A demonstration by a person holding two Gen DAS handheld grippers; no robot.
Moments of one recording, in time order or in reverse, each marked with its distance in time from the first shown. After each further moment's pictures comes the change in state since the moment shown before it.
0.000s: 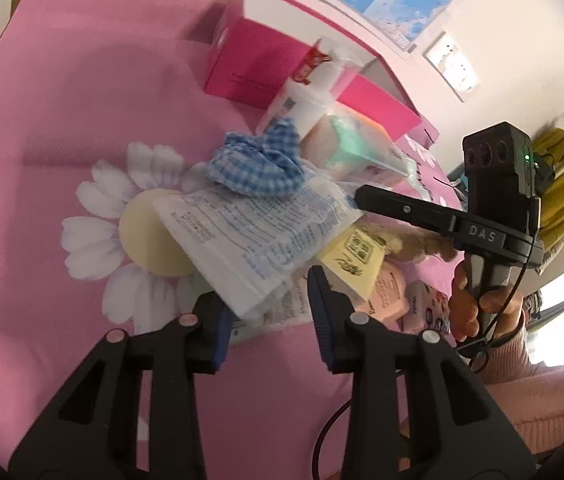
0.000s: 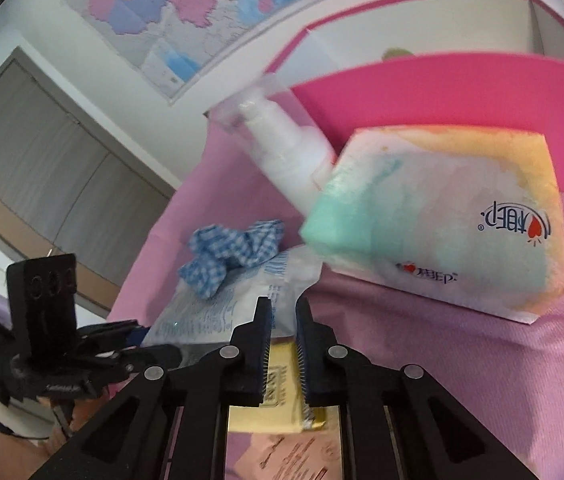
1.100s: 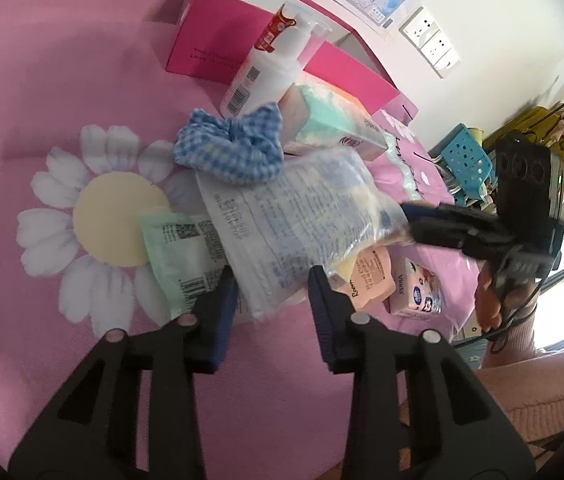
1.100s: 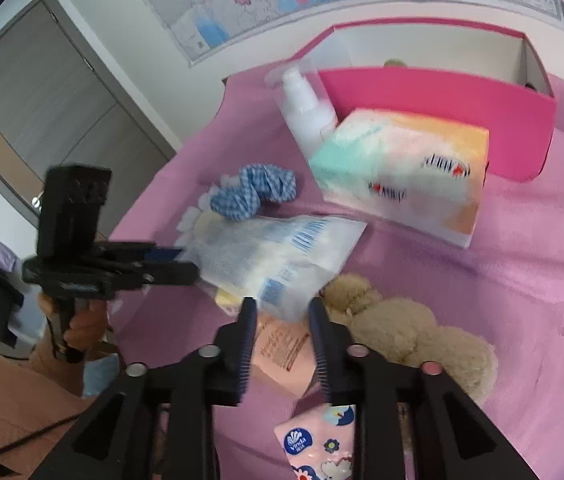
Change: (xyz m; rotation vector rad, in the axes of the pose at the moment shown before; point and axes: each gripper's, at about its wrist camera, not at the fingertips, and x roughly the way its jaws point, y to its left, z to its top) left arm 0.020 -0.002 -0.006 0.049 0.069 -0.072; right arm -0.050 0.012 -0.039 -0.154 0.066 -0.085
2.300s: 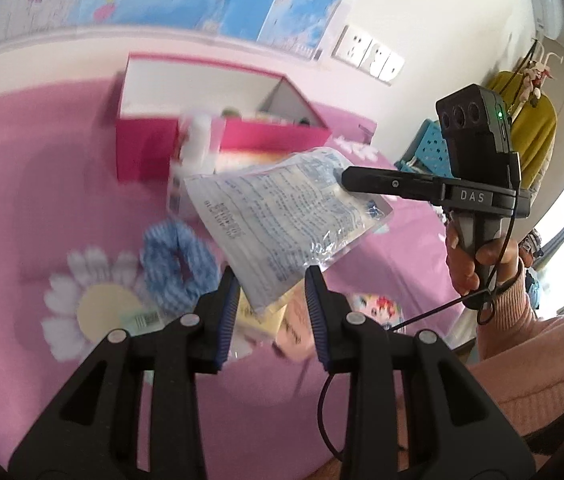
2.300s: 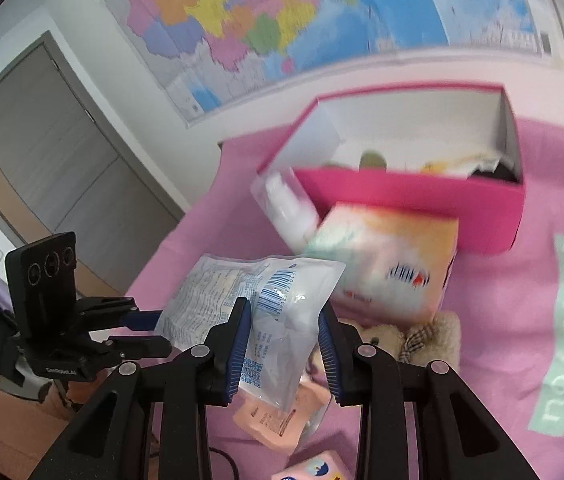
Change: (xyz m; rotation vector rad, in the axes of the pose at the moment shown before) left arm -0.044 -0.067 0.031 0.243 -0.150 0.013; right arm -0.052 -0.019 0.034 0.041 -0.176 0.014
